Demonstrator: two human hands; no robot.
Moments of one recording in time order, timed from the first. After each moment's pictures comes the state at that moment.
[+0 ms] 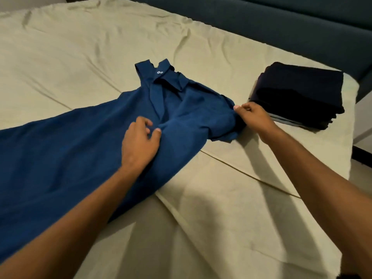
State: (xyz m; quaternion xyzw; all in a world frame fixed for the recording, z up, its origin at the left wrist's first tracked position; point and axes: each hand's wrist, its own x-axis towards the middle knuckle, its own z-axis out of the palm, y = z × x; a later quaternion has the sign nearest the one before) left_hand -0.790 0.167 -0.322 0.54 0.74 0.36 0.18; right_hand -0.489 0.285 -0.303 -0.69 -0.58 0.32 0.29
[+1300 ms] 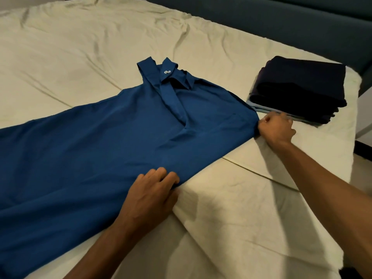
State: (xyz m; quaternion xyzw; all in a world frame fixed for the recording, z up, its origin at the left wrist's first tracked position) left_hand -0.770 0.059 -0.354 0.79 0.58 0.19 0.03; right_hand -0.450 0.261 -0.332 -0.82 -0.54 0.07 0.19
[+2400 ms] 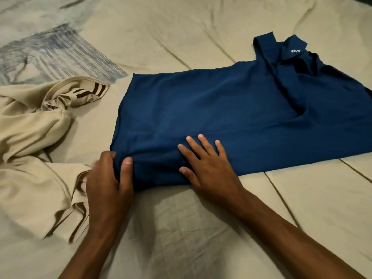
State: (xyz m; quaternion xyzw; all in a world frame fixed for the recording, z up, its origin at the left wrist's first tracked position) left_hand -0.946 -0.120 -0.322 0.35 0.86 0.37 -0.03; right_hand -0.783 0.029 -0.358 -0.30 -0.95 0.12 0.05
